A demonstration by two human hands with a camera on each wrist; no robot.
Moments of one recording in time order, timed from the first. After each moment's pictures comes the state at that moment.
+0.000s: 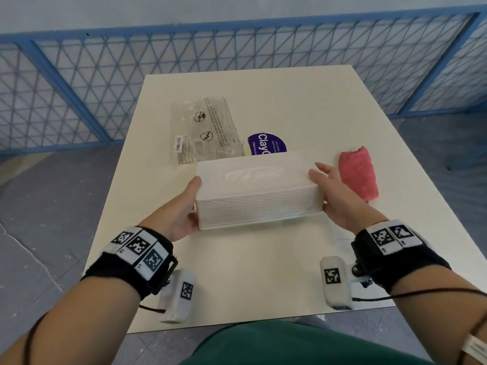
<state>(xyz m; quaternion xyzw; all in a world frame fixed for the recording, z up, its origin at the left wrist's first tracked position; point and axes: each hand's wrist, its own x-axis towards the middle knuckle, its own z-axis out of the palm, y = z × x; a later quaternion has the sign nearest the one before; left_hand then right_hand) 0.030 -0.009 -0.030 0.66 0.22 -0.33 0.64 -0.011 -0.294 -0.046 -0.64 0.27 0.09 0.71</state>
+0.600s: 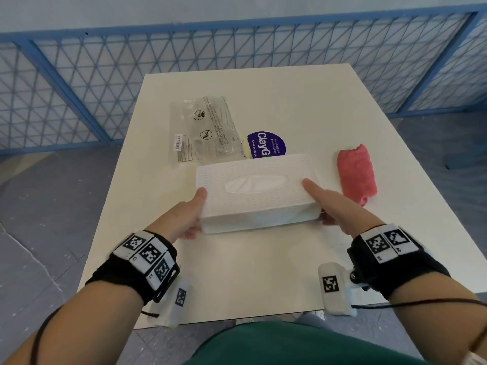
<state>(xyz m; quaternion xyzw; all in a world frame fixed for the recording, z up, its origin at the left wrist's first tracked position) 0.027 0.000 -0.052 0.82 0.19 -0.33 0.43 -0.026 -0.290 -0.047 -0.76 0.33 0.20 0.52</state>
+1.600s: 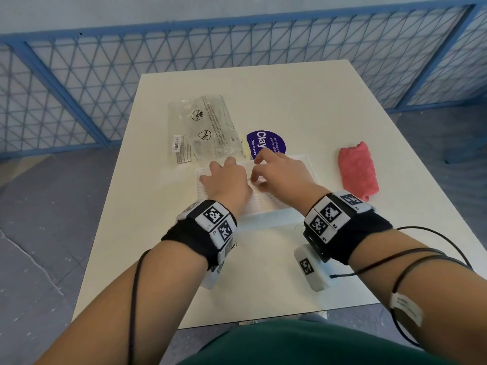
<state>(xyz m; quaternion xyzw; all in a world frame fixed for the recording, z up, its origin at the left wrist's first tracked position) 0.049 -0.099 -0.022 0.99 -0.07 -0.14 0.08 0.030 -0.222 -0.021 -0.99 -0.12 0.05 0.07</state>
